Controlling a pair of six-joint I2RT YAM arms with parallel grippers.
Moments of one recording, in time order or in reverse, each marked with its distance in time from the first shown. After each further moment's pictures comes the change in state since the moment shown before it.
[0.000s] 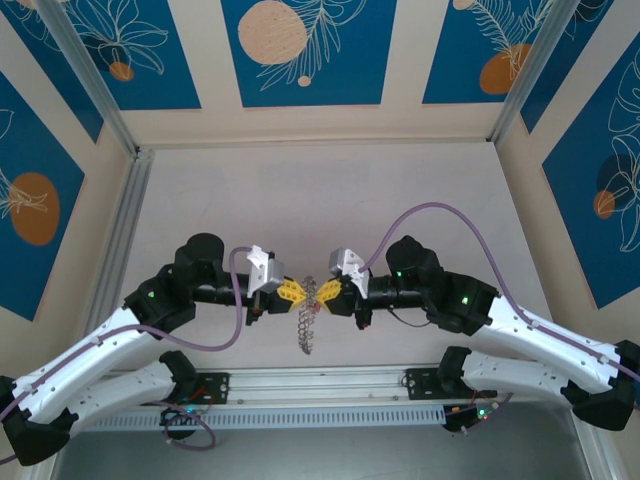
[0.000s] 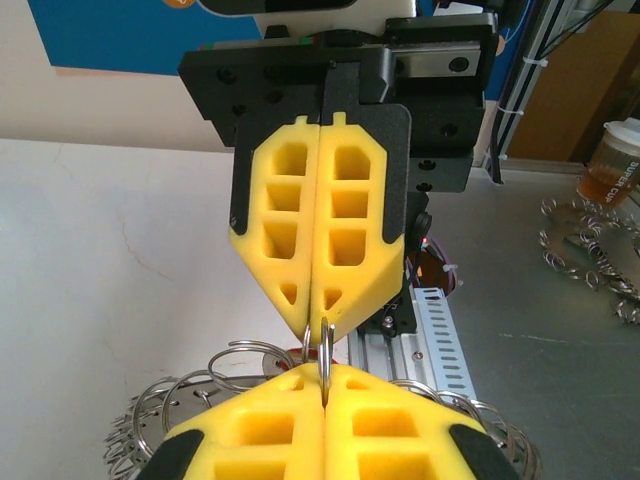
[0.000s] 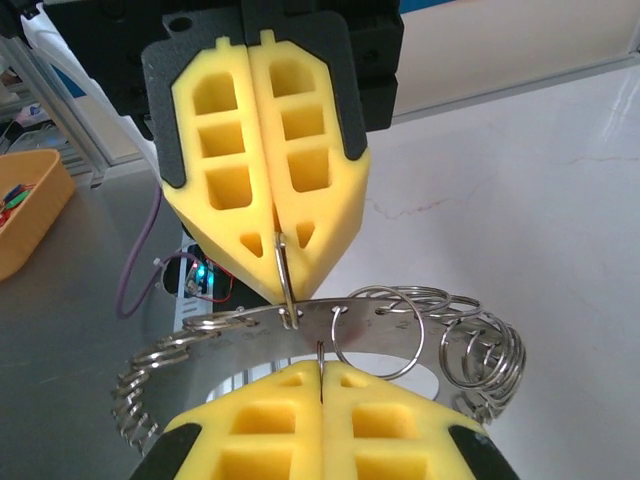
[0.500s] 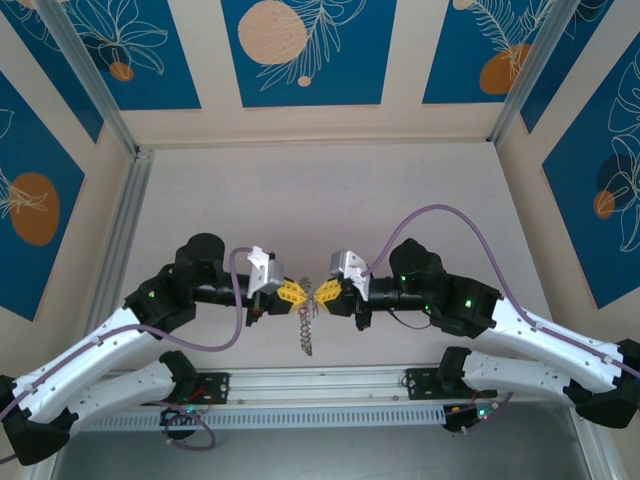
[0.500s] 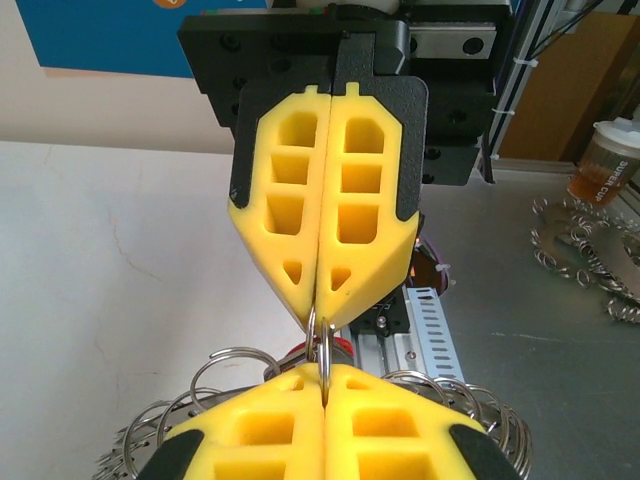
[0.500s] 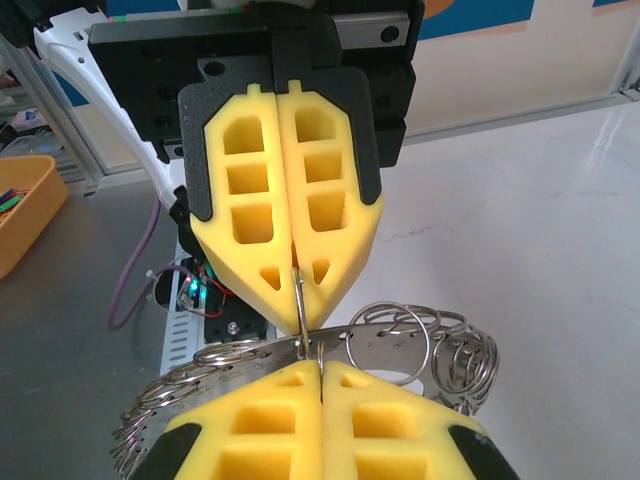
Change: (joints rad) left arm -0.004 0.002 0.000 0.000 0.014 0.000; right arm 0.033 -0.016 0.000 0.033 0.043 -0.023
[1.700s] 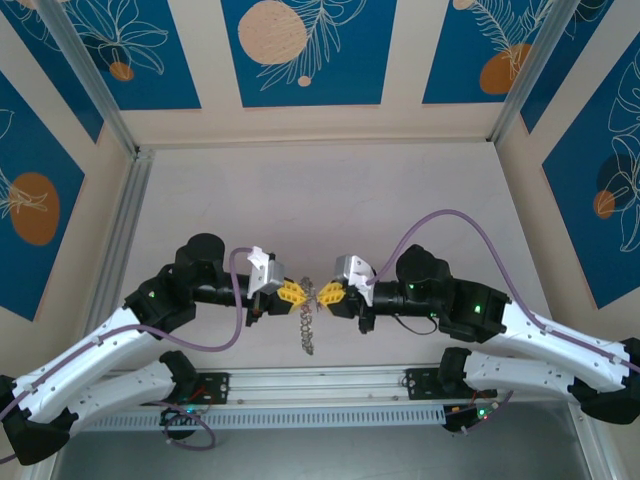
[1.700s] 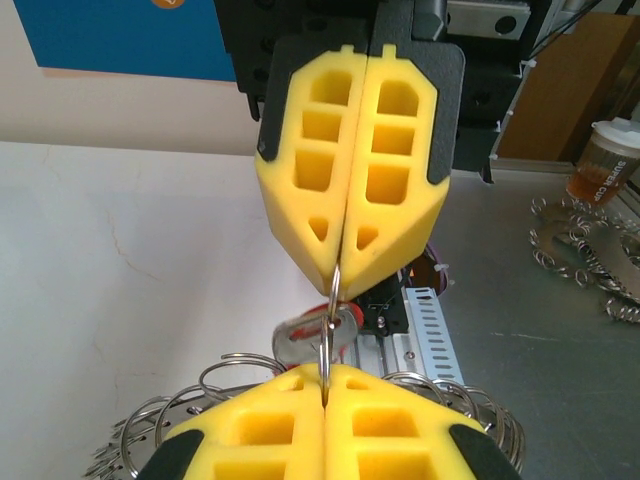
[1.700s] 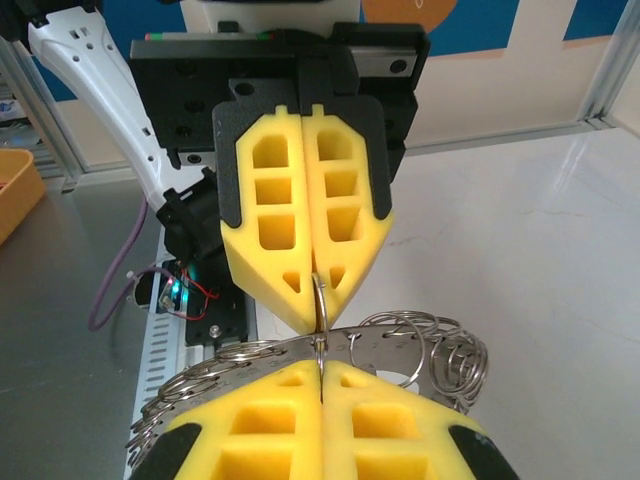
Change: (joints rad) left arm -0.001 0.000 0.000 0.000 0.001 0.000; right arm 0.058 -0.041 0.011 -0.024 0.106 -0.037
